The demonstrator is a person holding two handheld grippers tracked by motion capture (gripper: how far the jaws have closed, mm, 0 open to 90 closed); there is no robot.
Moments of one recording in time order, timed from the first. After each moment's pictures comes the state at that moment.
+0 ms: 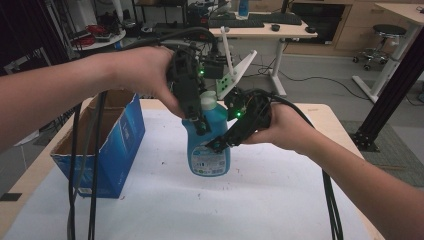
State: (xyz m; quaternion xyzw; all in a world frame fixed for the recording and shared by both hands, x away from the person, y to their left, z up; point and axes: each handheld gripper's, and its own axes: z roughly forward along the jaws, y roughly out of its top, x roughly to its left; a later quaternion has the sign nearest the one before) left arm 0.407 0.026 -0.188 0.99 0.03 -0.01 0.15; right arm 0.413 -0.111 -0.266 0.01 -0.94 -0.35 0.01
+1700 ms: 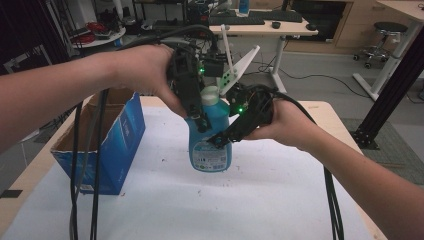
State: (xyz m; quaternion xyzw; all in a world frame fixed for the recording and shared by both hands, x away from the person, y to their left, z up) left arm 0.406 0.027 -0.190 0.99 0.04 -0.01 0.15; right arm 0.412 -0.114 -0.265 0.01 -0.93 -0.36 0.02
